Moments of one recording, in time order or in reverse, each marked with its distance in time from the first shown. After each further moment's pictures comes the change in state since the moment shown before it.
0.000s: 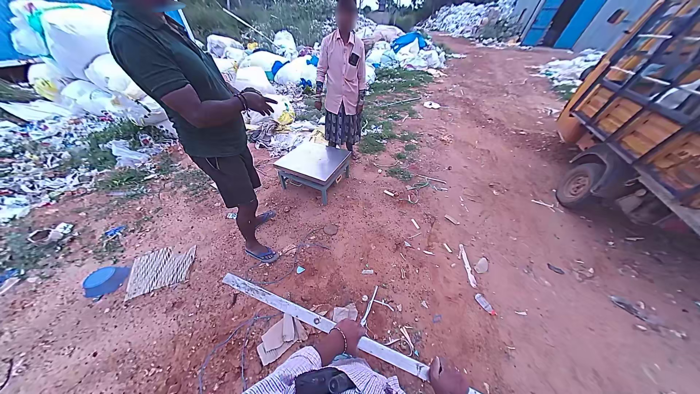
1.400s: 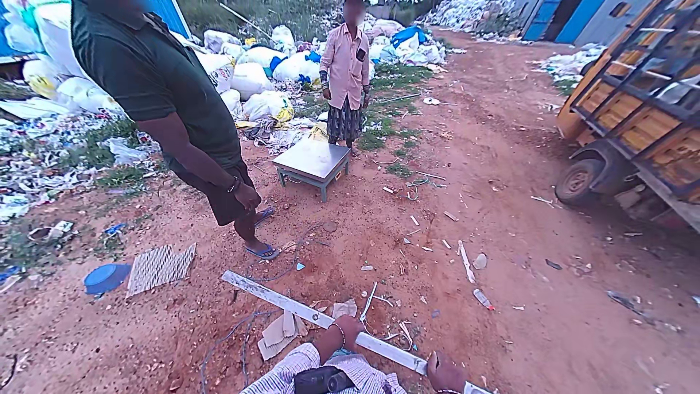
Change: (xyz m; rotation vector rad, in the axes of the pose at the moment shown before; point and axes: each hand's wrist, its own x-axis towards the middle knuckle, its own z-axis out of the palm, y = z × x) left_hand -0.005 0.003 0.001 0.011 -0.009 -0.009; right_hand -0.002 0.000 0.001 -0.009 0.016 -0.003
